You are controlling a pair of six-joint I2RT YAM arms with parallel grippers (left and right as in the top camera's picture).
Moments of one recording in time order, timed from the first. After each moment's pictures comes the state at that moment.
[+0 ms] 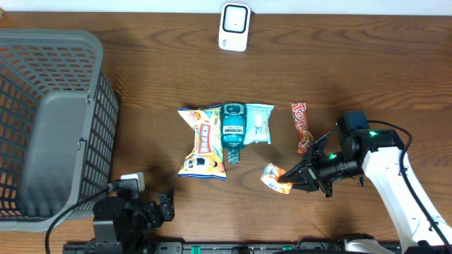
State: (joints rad) left arm 0.00 0.04 0.32 -1.03 0.23 -0.25; right arm 0.09 1.33 0.86 -1.24 -0.94 0.62
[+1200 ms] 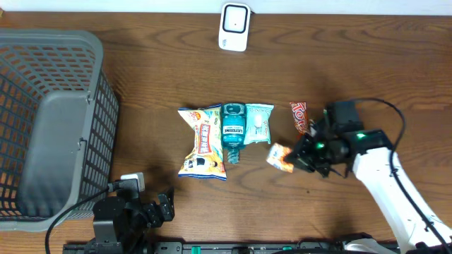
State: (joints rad) left arm 0.00 0.04 0.32 -1.03 0.23 -0.25; right arm 0.21 1.33 0.86 -0.86 -0.50 0.70
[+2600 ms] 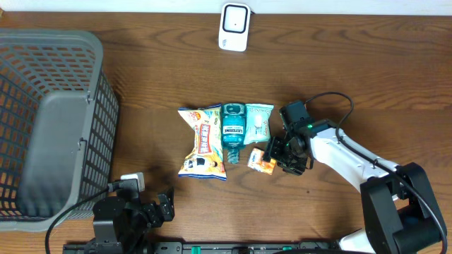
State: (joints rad) left arm 0.00 0.04 0.32 -1.03 0.23 -0.25; right arm 0.39 1.68 0.87 -0.66 -0.31 0.78
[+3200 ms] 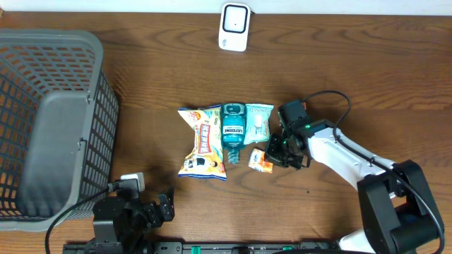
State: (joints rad) left arm 0.00 0.04 0.32 -1.03 0.23 -0.25; right arm 0.41 1.70 0.88 -0.58 -0.33 0.80
